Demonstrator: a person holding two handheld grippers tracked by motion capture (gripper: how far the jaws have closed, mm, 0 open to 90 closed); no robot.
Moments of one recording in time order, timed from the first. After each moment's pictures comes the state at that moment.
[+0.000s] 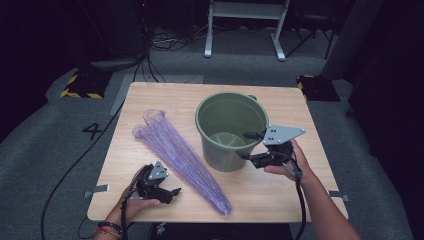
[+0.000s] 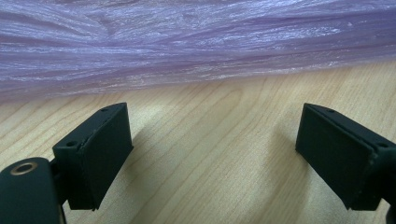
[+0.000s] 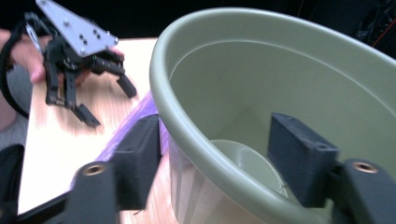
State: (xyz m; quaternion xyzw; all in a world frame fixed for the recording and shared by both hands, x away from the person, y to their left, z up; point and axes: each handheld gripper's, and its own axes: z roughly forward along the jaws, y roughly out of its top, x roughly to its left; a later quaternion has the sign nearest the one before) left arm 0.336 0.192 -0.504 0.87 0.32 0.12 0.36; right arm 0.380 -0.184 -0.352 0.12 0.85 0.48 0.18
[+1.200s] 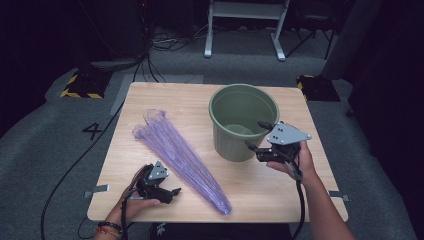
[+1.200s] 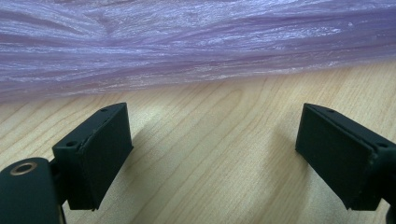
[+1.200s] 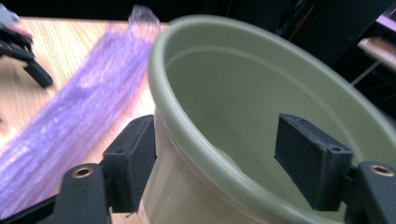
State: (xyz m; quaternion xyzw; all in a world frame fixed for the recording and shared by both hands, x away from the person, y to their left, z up) left arm 0.336 0.192 -0.504 0.87 0.32 0.12 0.36; right arm 0.374 -0.195 -0.344 0.17 0.82 0.45 0.31
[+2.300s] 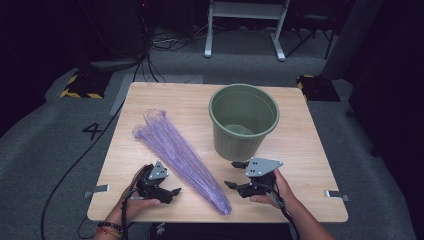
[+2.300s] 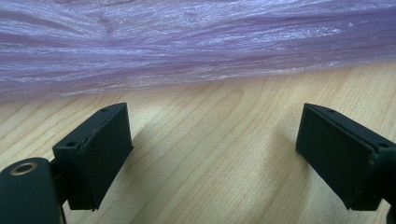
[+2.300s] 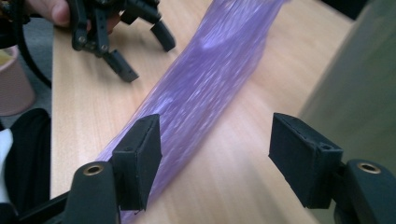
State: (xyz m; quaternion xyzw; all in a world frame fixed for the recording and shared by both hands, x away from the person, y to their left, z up) left arm 0.336 0.192 -0.504 0.87 0.32 0.13 0.36; right arm 0.339 -0.158 -0.435 0.14 0.87 0.46 0.14
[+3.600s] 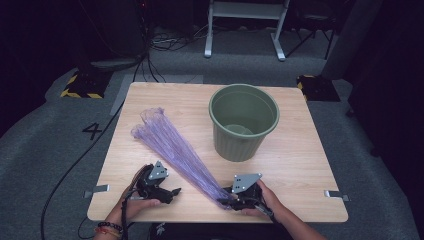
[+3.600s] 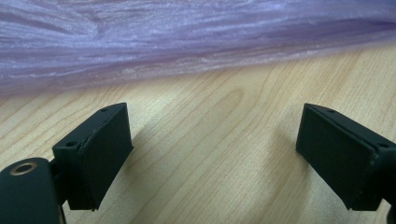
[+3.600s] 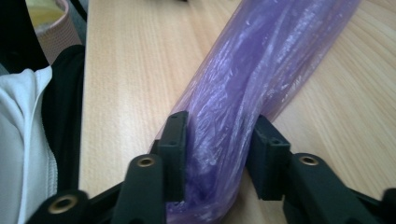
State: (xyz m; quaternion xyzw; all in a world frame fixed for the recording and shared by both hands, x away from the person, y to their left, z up) left arm 0.336 0.192 -0.505 0.87 0.32 0.13 0.36; right arm 0.331 -0.140 -0.500 0.10 0.91 0.41 0.04
